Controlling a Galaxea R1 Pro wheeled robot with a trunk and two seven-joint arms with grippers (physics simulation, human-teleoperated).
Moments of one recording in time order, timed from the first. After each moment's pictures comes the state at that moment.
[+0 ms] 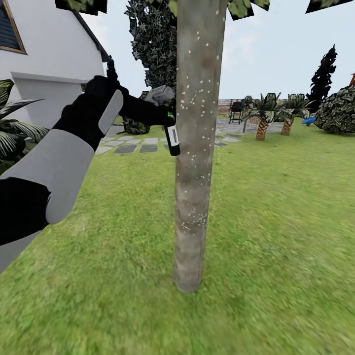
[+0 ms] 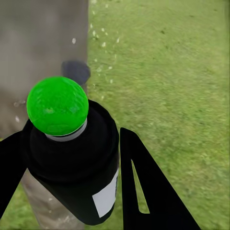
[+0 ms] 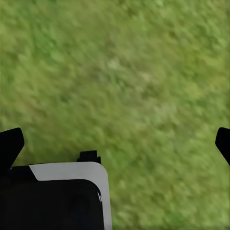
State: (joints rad) left arm -1.74 -0.05 -0.30 -0.62 0.25 0.99 -0.66; right arm -0.30 -0.09 0.06 0.05 -0.12 -0.34 -0.01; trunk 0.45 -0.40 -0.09
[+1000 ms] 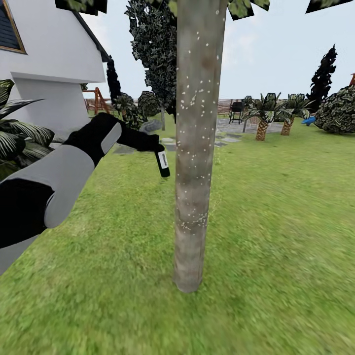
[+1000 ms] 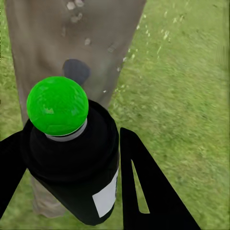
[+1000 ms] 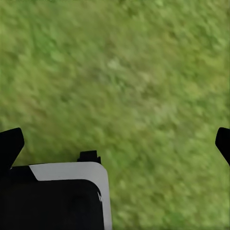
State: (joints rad) left arm -1.70 -0.03 -0.30 -0.33 0.25 0.86 -0.66; right arm -0.30 -0.09 0.06 0.05 -0.12 -0.34 -0.01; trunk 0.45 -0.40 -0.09
